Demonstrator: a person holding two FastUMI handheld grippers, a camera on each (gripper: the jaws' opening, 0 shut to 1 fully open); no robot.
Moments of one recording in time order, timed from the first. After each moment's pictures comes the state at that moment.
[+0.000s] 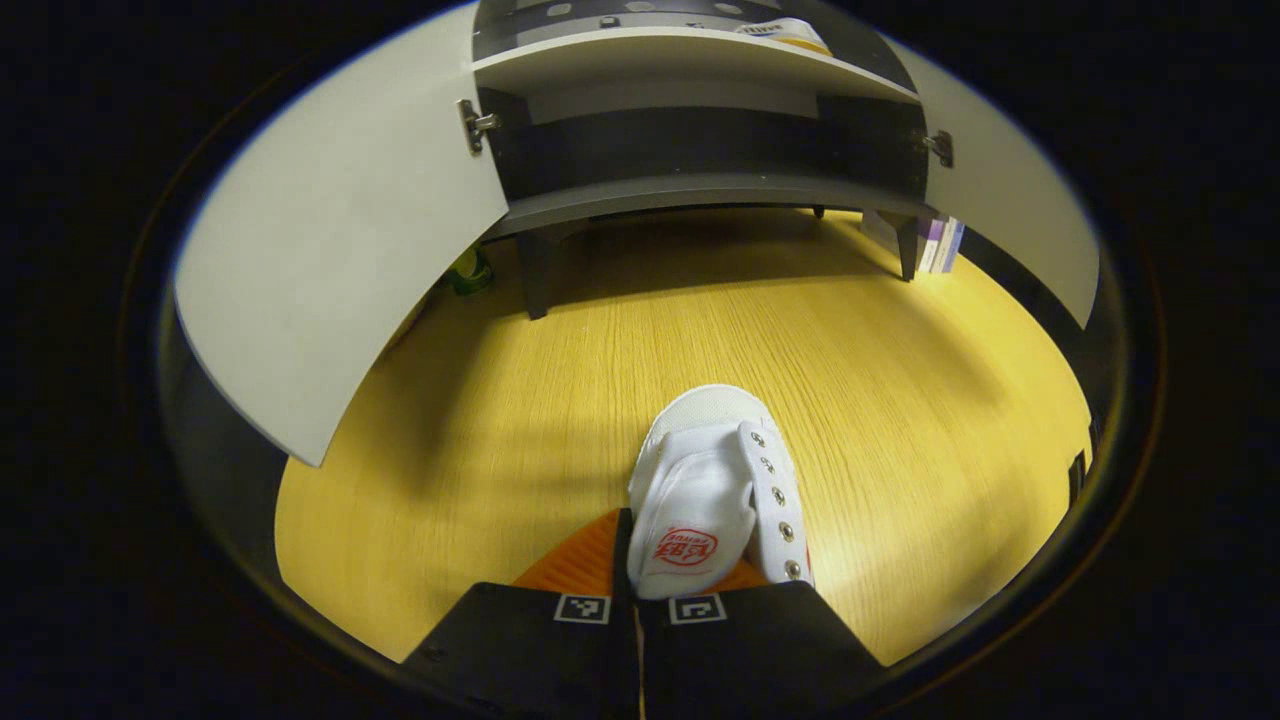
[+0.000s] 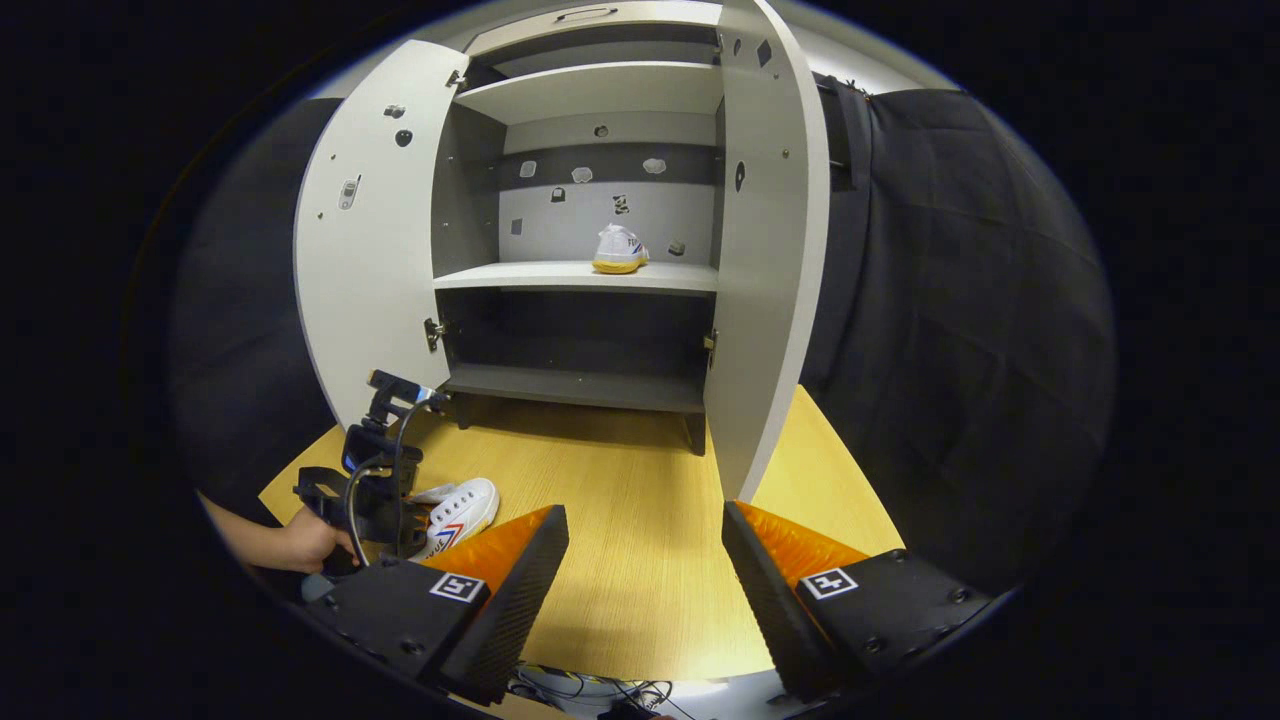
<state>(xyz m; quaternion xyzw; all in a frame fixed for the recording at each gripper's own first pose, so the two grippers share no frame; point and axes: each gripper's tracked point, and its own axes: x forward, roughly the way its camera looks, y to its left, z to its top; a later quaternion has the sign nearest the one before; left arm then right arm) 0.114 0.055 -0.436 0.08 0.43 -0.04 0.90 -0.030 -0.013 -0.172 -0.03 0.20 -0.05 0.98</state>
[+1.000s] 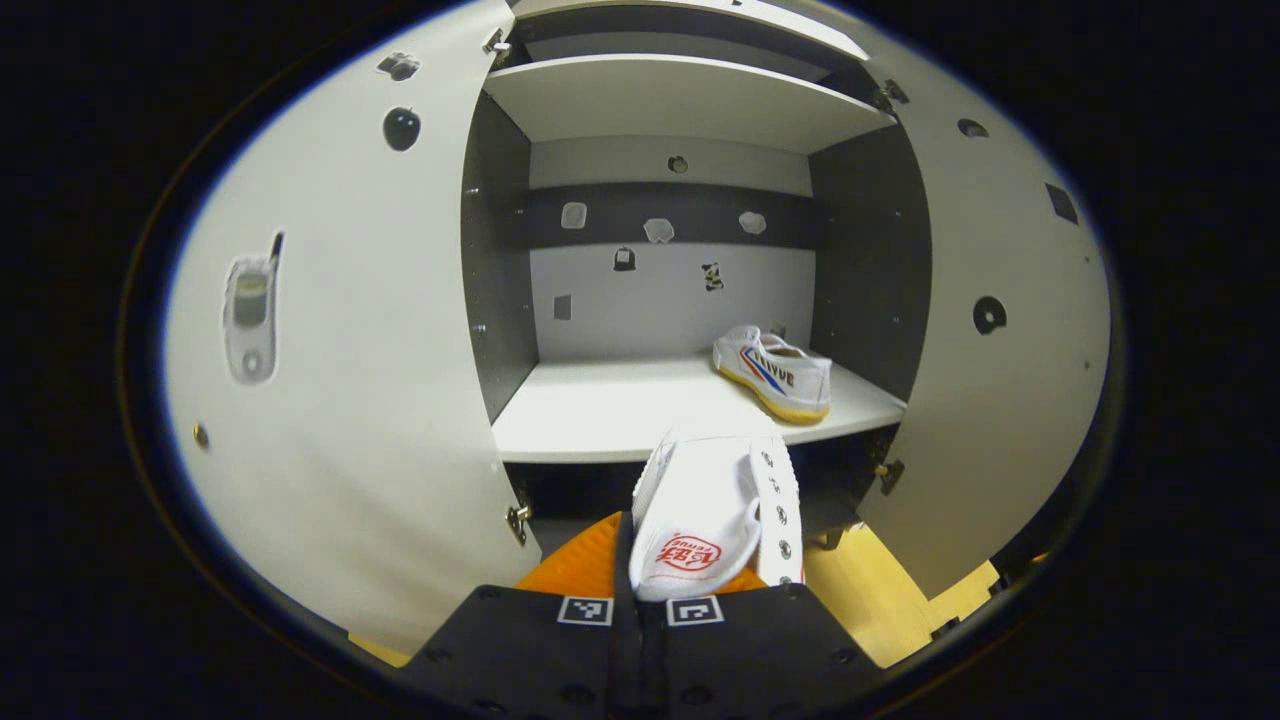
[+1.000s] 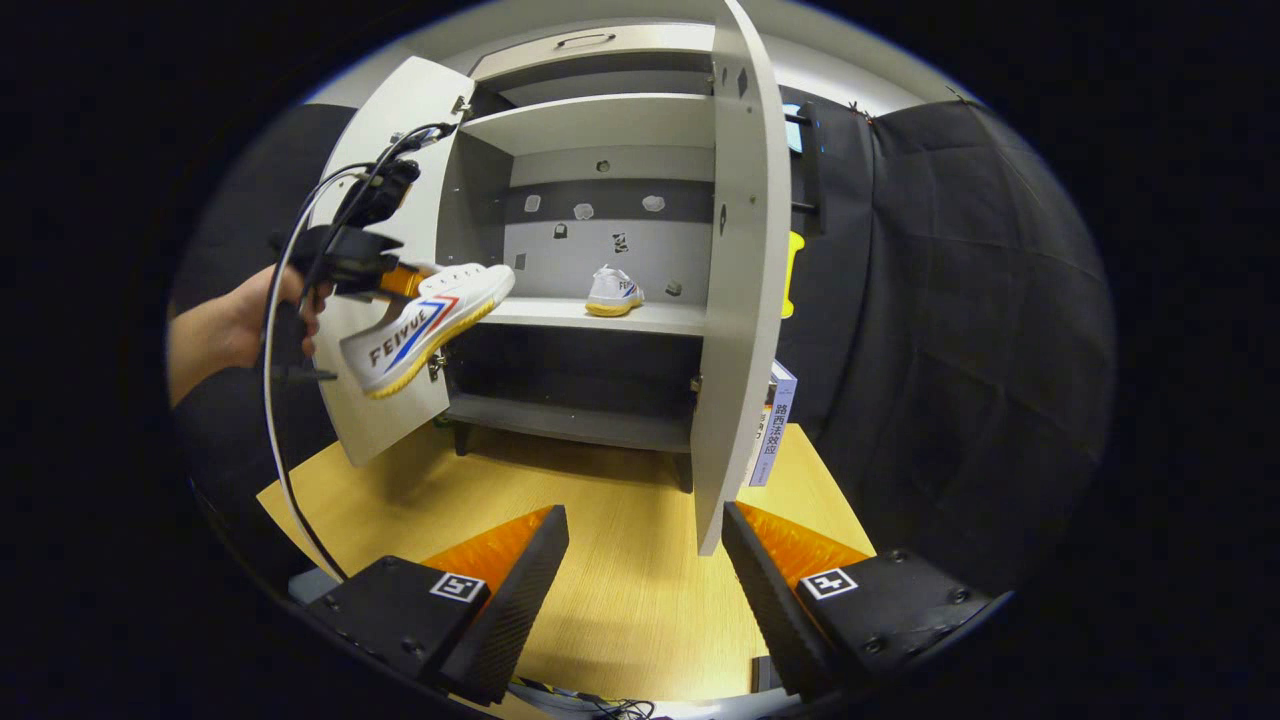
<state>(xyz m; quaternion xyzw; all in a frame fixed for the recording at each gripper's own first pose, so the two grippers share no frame) 0.261 -0.008 -0.078 0.05 0.19 -0.07 0.98 -0.029 -0.038 -0.141 -0.04 0.15 -0.03 0.99</state>
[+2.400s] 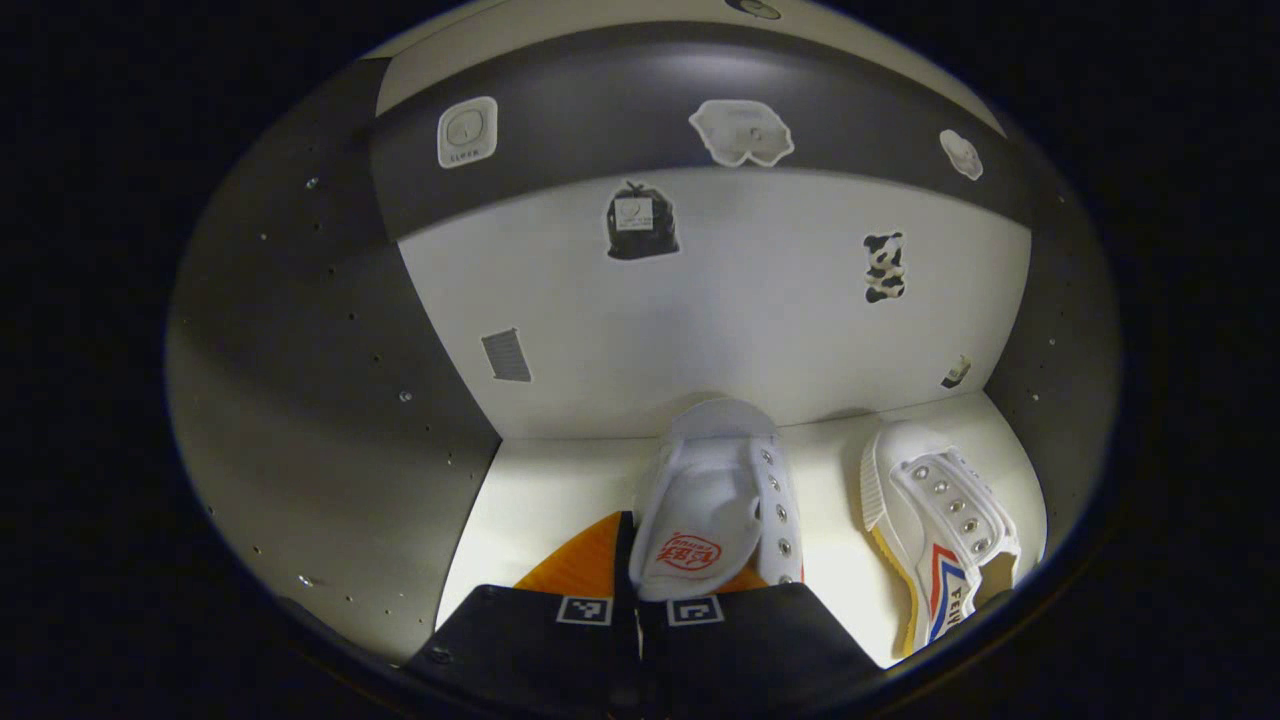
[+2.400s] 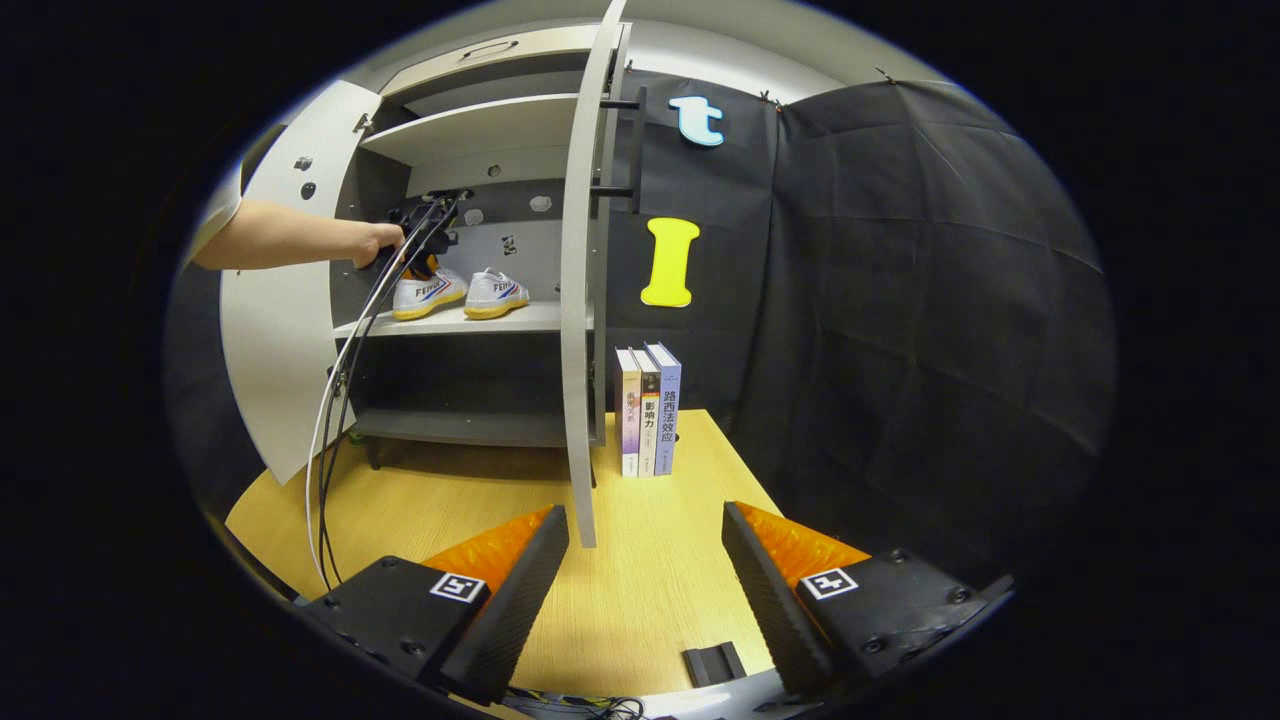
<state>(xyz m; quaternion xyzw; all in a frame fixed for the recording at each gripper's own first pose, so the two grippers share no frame) 0.564 -0.016 -0.114 0.10 0.35 0.02 0.93 -0.038 -0.136 -0.136 -0.02 0.14 -0.15 0.98</state>
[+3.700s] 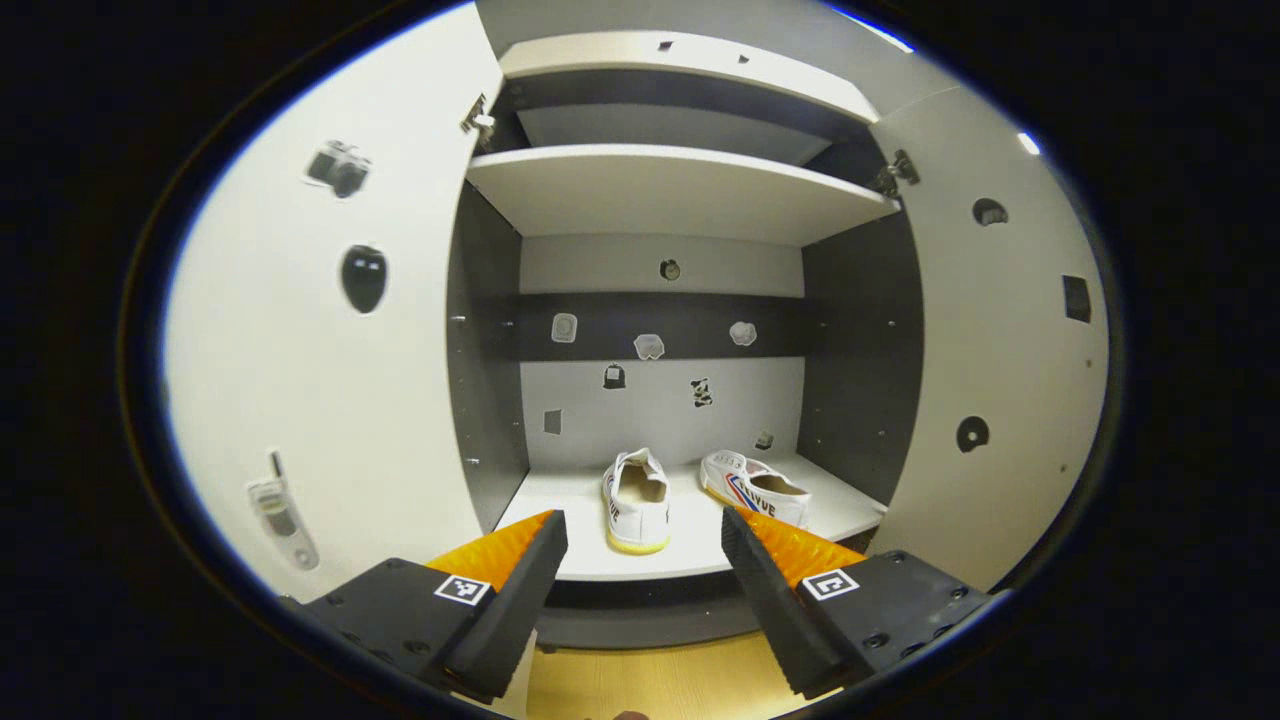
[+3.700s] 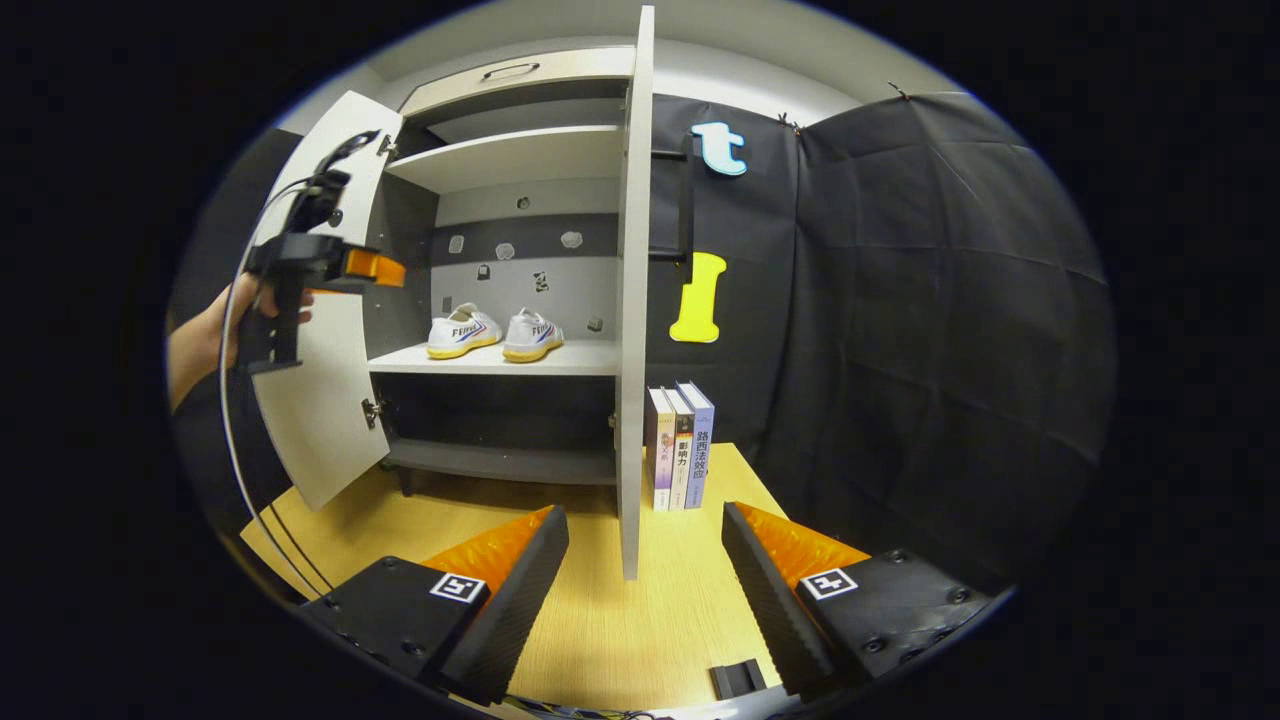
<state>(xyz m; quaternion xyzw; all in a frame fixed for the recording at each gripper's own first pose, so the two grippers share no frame) 0.252 -0.020 0.005 0.04 0.06 -0.09 0.99 -0.029 -0.098 -0.089 -0.02 0.10 -0.12 0.99</state>
